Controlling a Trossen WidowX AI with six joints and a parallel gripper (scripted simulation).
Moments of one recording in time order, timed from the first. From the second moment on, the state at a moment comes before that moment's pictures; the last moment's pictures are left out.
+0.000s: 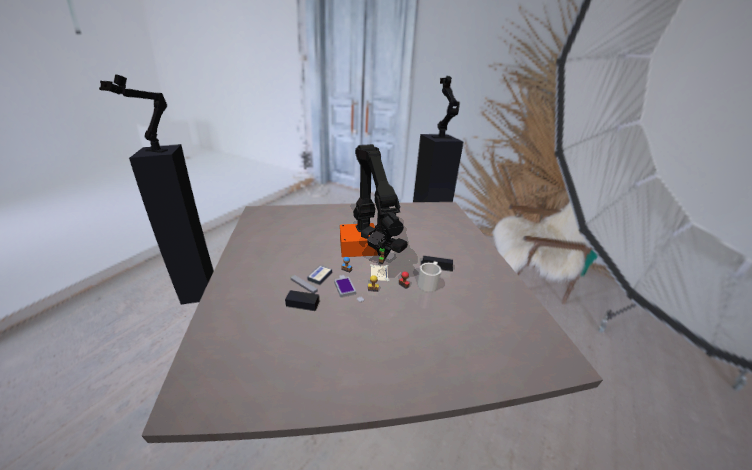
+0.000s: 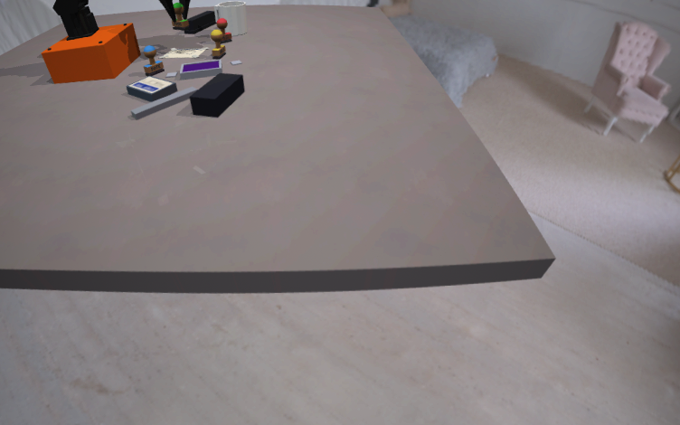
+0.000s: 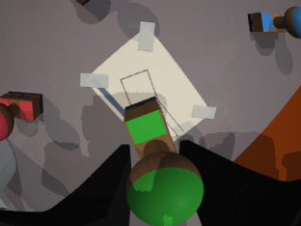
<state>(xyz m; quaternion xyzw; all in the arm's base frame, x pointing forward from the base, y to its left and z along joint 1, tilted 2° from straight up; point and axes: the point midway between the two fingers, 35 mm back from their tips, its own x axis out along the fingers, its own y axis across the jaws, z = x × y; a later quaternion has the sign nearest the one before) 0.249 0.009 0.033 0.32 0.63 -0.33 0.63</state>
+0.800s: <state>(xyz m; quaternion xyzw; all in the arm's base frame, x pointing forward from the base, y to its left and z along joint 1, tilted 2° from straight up) 0.241 0.076 0.041 0.32 0.63 -0.33 0.63</state>
